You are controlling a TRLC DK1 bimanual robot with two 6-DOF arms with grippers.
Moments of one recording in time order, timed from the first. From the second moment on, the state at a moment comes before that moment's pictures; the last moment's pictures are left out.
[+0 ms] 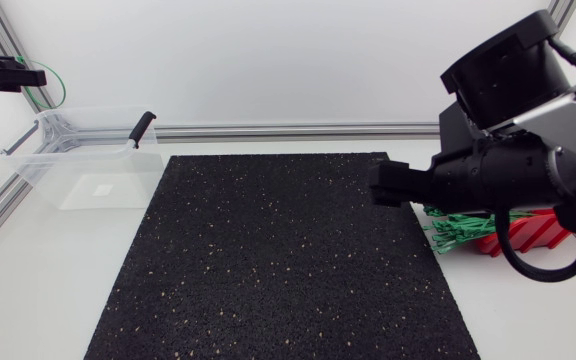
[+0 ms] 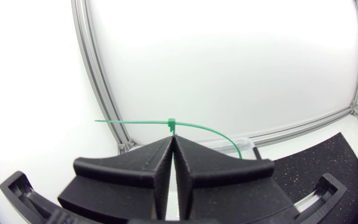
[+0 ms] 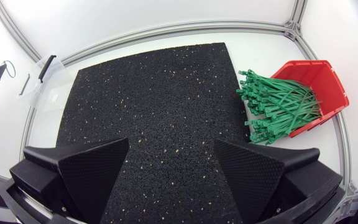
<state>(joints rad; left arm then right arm) 0.33 1.53 1.25 -0.02 0.17 0.24 0.60 1.15 0.99 -0.76 0.23 0.59</state>
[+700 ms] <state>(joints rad) 0.26 1.56 1.26 -0.07 0.03 0.29 0.63 1.00 0.95 -0.84 0.34 0.57</state>
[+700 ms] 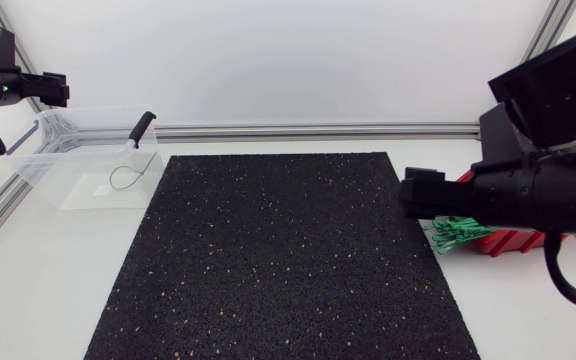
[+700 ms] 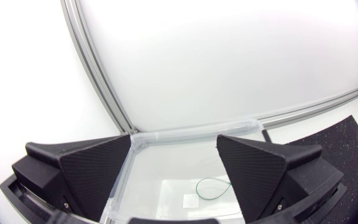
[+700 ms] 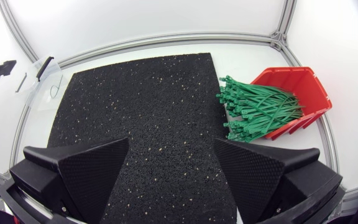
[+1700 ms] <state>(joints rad) 0.06 0.86 0.59 0.00 0.07 0.21 0.29 0.49 0.56 -0.43 0.41 0.10</state>
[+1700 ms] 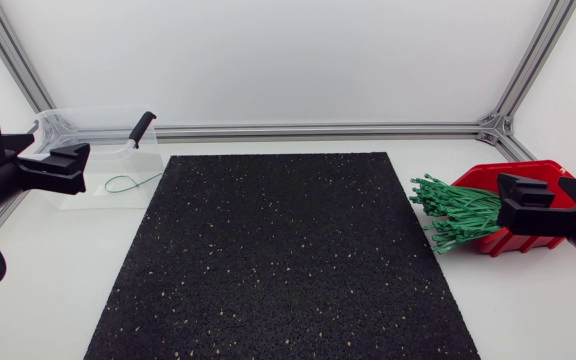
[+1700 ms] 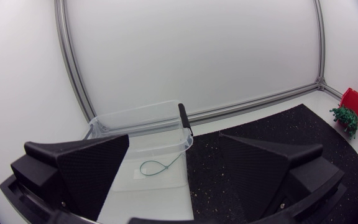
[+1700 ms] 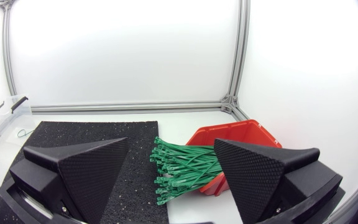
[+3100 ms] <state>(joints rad) 0.01 0.11 0.03 -0.01 0.03 0.04 0.00 0.06 0.03 -0.03 0.01 0.01</state>
